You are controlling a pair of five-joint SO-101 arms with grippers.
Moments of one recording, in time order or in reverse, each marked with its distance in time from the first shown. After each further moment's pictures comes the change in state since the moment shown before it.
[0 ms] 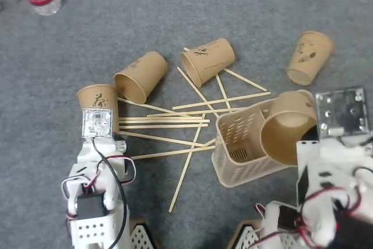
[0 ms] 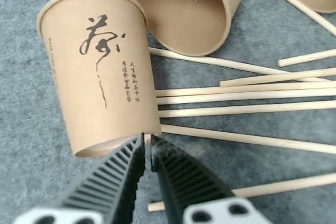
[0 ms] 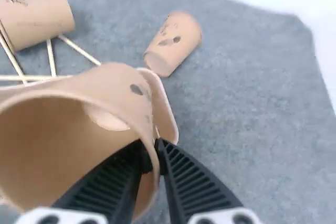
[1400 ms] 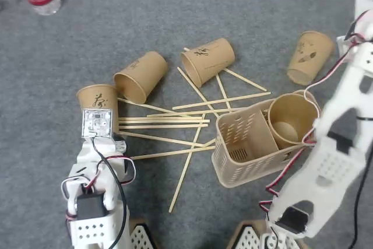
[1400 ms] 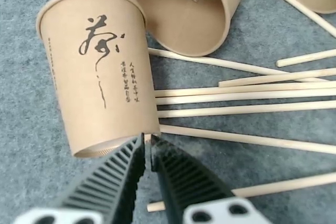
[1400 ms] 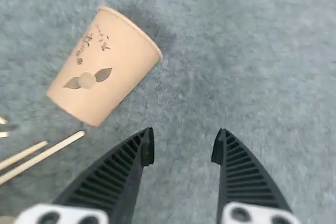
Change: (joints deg) left arm 0.0 0.0 0.0 0.0 0.0; right arm 7.6 100.1 -70.2 -14.2 10.9
